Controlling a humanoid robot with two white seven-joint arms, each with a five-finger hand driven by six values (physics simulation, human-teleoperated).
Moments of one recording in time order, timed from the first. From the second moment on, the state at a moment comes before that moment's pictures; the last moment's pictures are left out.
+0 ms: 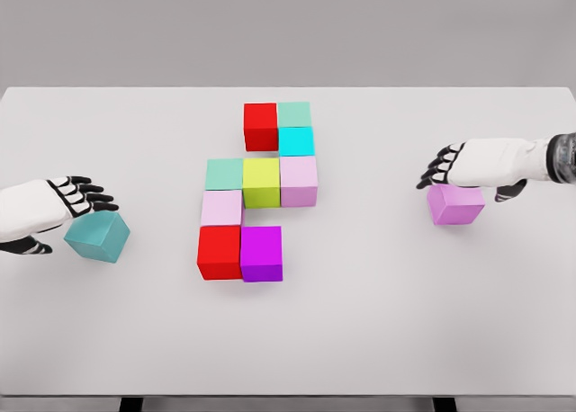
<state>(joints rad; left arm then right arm) -0.34 1.24 -0.68 -1.55 -0.49 -0.61 -0.02 -0.89 -0.97 0.98 -1.43 0.51 -0.61 0.58</state>
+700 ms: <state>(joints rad) -0.33 1.21 -0.68 -1.58 -0.49 -0.61 -0.02 -0.89 -0.92 0.99 -1.39 0.59 -0.61 0.58</state>
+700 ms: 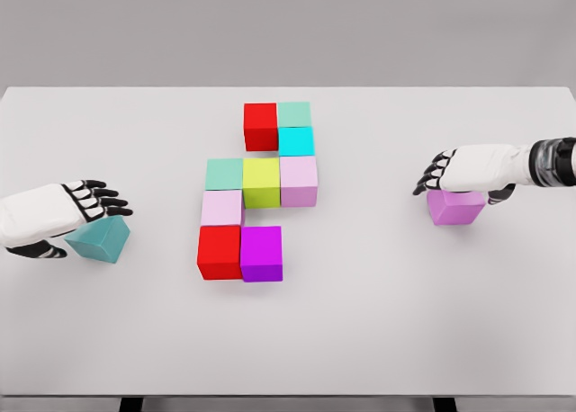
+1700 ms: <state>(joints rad) -0.35 1.29 -0.68 -1.53 -0.43 -0.61 -0.02 -0.89 -0.94 0.98 -1.45 0.59 -0.61 0.58</state>
